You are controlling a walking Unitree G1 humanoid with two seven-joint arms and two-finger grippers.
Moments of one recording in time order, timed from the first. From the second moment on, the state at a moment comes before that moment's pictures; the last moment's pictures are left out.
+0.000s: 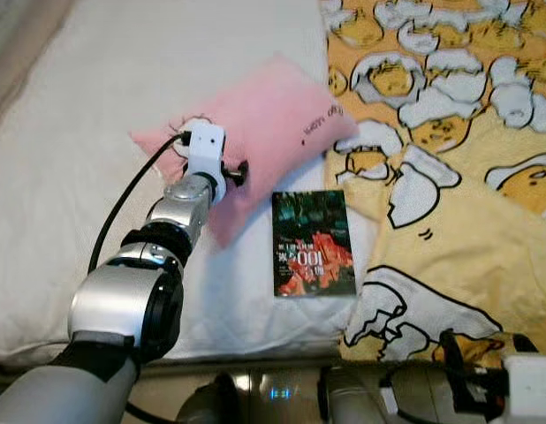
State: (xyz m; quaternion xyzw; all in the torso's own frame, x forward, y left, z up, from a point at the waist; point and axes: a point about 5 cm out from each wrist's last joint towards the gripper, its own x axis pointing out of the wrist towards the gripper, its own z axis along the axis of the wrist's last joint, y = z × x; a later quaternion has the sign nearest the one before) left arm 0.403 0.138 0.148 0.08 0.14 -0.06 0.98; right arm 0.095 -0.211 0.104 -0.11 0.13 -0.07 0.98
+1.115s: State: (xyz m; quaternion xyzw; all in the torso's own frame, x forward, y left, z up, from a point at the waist) left arm 0.398 0.145 0.136 -0.02 0.14 -0.04 0.99; right arm 0.134 -0.199 0.104 -0.08 0.11 -0.02 0.99
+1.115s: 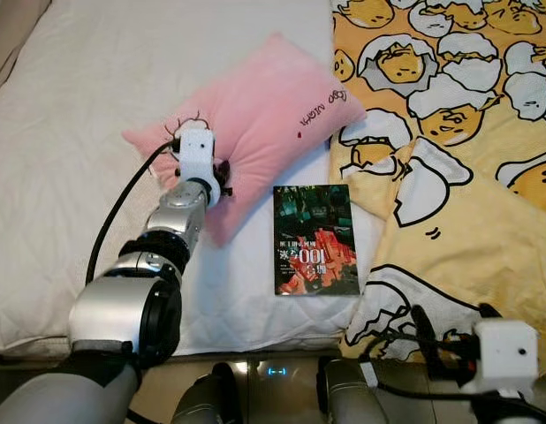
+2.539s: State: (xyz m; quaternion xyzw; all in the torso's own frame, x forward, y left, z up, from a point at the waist) left arm 0.398 0.064 0.162 -0.37 0.15 0.09 0.91; right arm 0.232 -0.242 0.162 -0.17 -0.06 -0.07 0.98
